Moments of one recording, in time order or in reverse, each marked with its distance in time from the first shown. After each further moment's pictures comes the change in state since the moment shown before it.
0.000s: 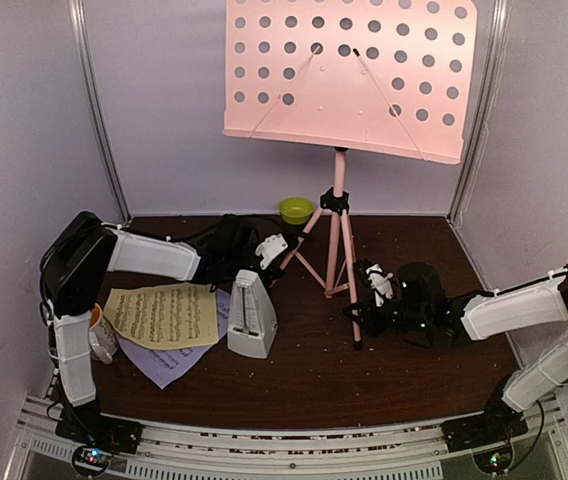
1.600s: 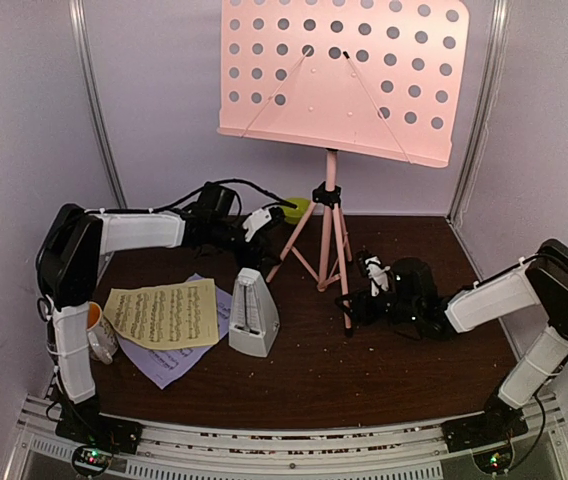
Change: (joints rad) left arm 0.139 0.014 0.219 -0.272 0.422 0.128; right arm -0.065 0.169 0.045 0.184 -0.008 0.053
